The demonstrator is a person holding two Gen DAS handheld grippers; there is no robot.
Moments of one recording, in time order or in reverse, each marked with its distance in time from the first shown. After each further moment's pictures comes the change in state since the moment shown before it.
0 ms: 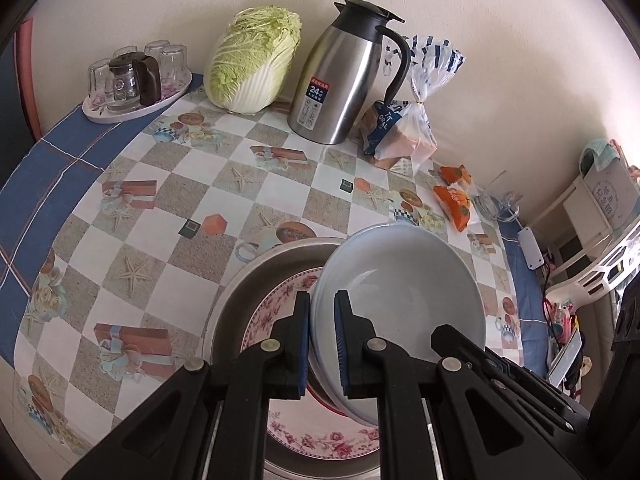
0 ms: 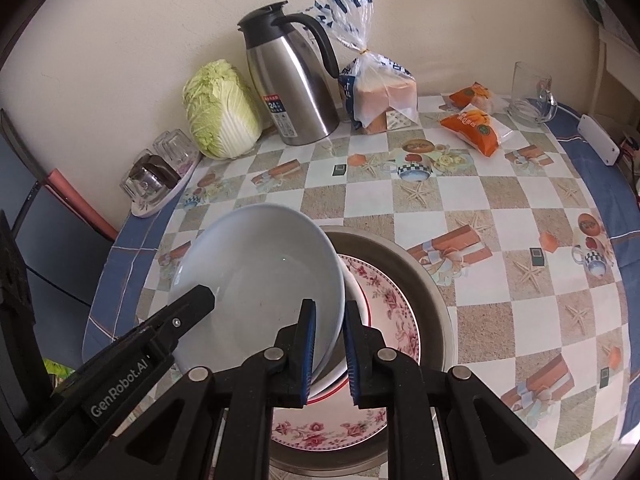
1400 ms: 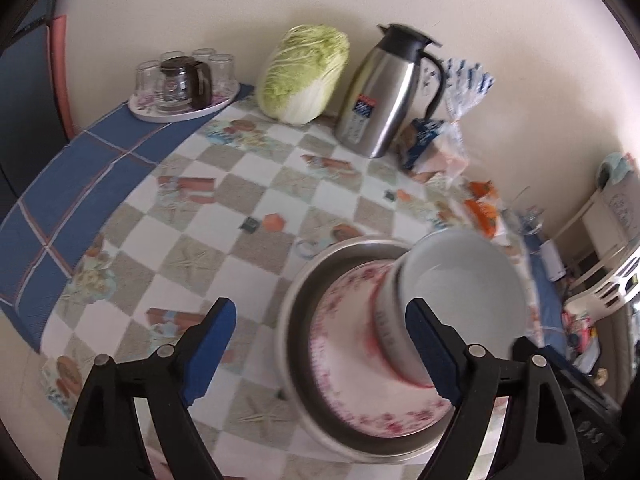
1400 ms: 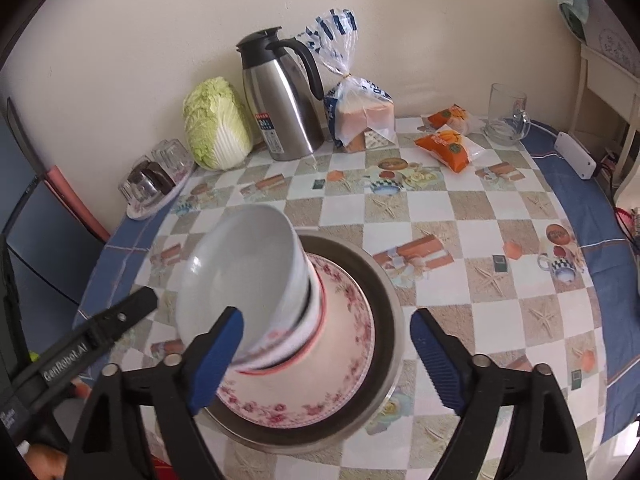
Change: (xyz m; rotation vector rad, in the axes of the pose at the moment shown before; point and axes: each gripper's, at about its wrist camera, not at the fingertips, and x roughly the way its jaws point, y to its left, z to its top) left arm -0.028 0.041 -0.024 -0.035 -0.057 0.119; right arm -0.033 -0.022 -0.022 -0.039 -0.078 -0.053
